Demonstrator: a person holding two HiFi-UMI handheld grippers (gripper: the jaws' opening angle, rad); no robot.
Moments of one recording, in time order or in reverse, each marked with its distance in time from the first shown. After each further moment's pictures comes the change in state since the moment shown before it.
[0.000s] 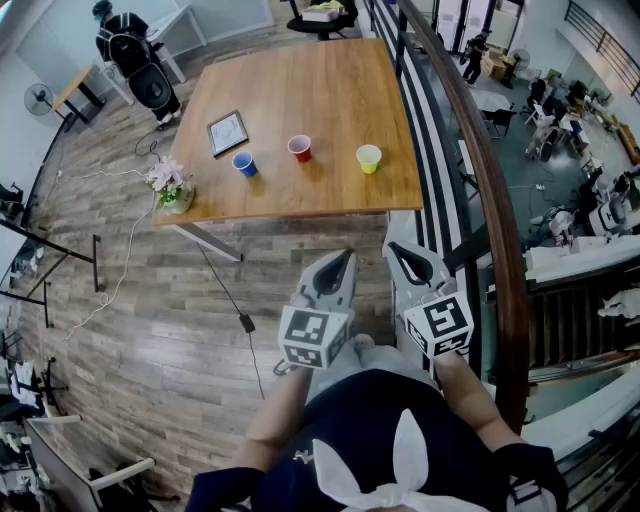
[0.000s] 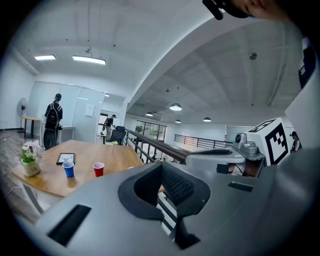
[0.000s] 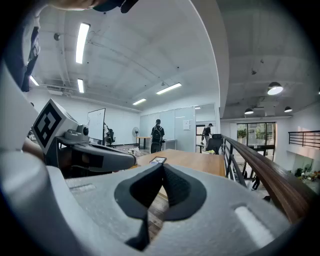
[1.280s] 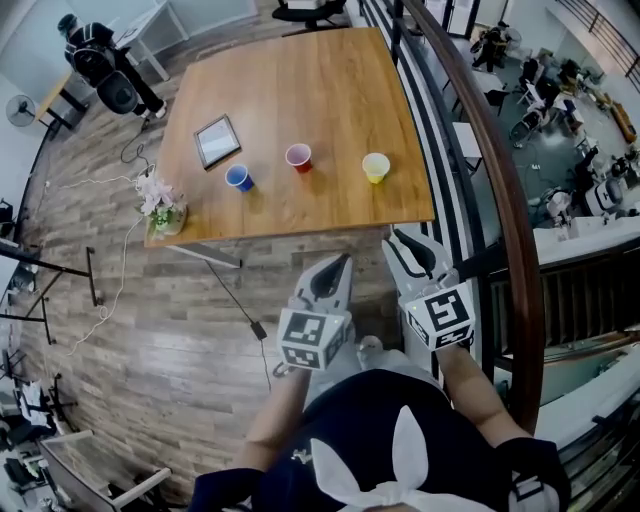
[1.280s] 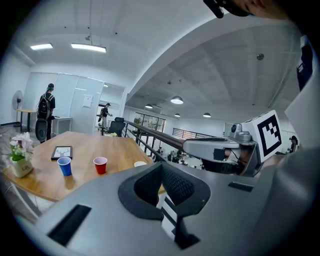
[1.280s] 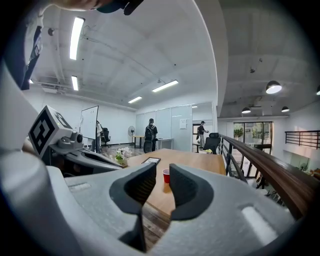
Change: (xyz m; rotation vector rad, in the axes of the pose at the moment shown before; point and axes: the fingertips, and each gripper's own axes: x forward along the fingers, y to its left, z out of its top) left arm 0.062 0.085 -0.010 -0.037 0.090 -0.033; right arm 0.103 -0.046 0.006 0.004 0.013 -0.037
